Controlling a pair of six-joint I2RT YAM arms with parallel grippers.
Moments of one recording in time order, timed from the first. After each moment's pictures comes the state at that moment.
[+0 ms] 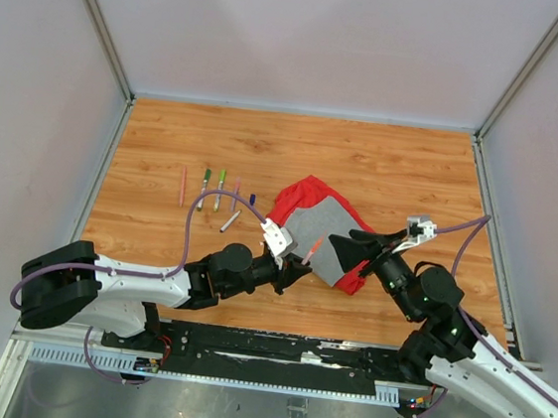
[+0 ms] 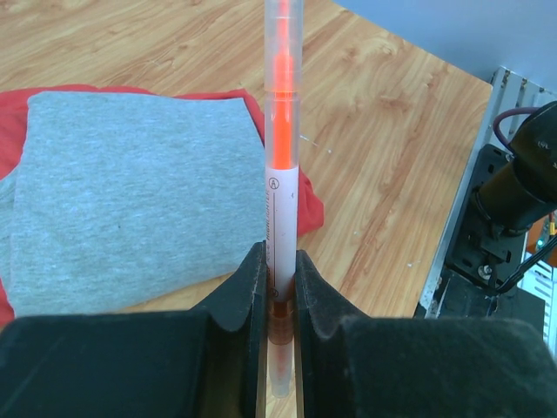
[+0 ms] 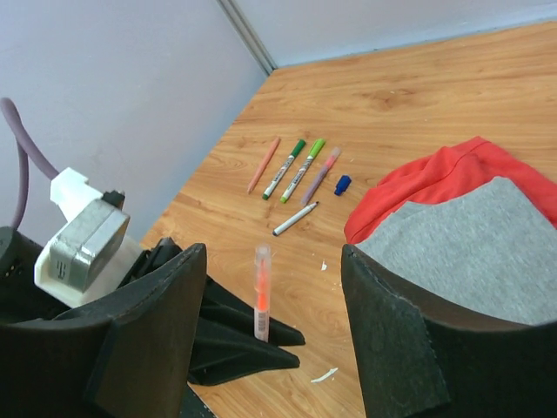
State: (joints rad) left arm -1.16 1.25 0.42 0.70 -0.11 -0.21; right arm 0.94 0.40 0.42 0.06 0.29 0.52
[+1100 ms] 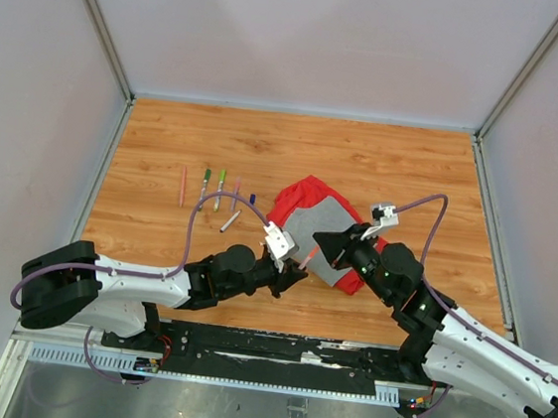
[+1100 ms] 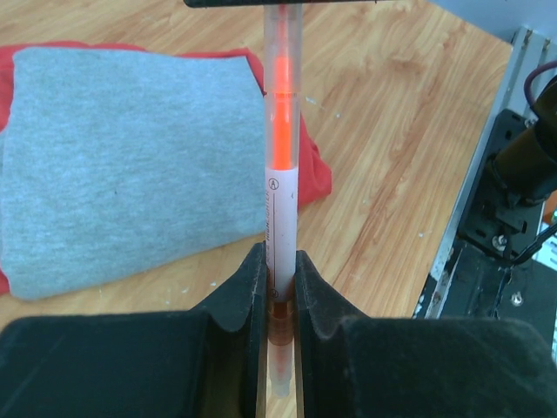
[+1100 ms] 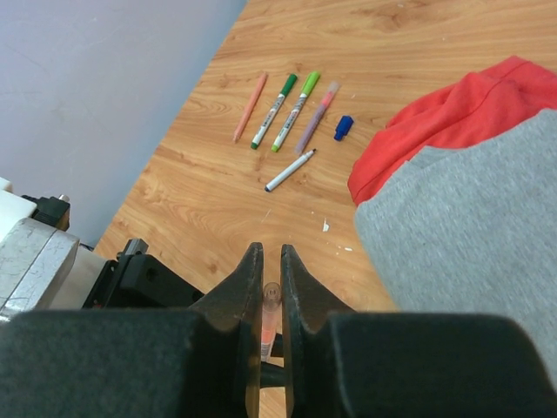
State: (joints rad) left arm -1.16 1.25 0.42 0.64 -0.10 -0.21; right arm 0.94 0.73 0.49 0.11 0.23 0.60
